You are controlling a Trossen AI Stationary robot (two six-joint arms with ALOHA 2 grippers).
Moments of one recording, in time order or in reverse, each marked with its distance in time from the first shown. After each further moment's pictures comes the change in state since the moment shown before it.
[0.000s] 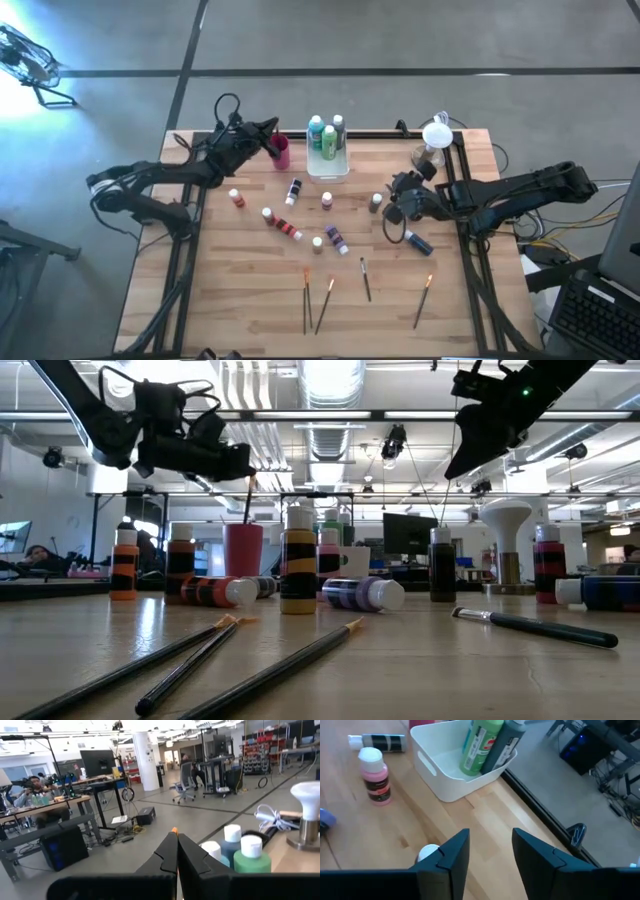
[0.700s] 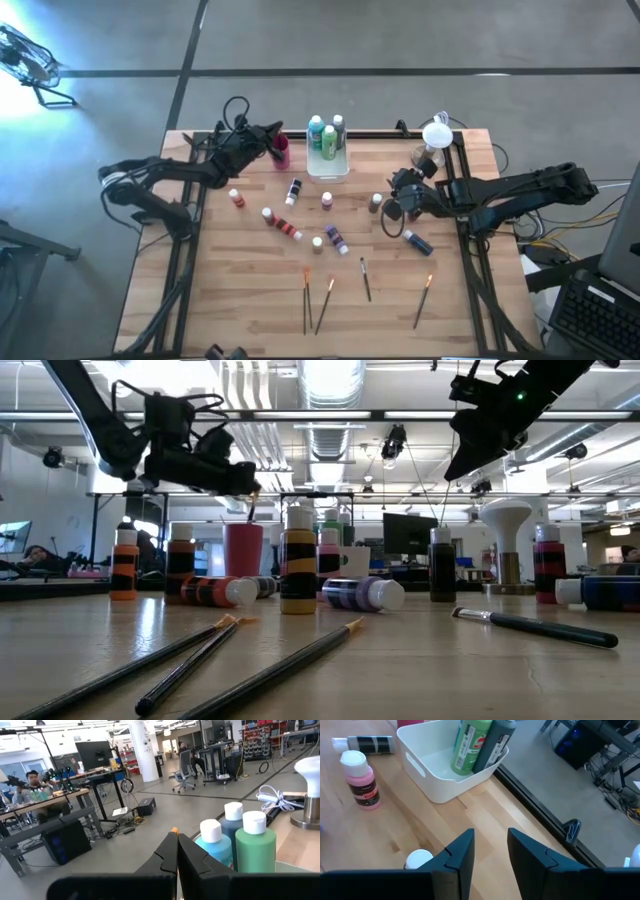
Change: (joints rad) left arm 0.000 0.104 0.000 0.047 -0.001 0.032; right arm -0.038 0.000 0.000 0.005 -0.002 0.003
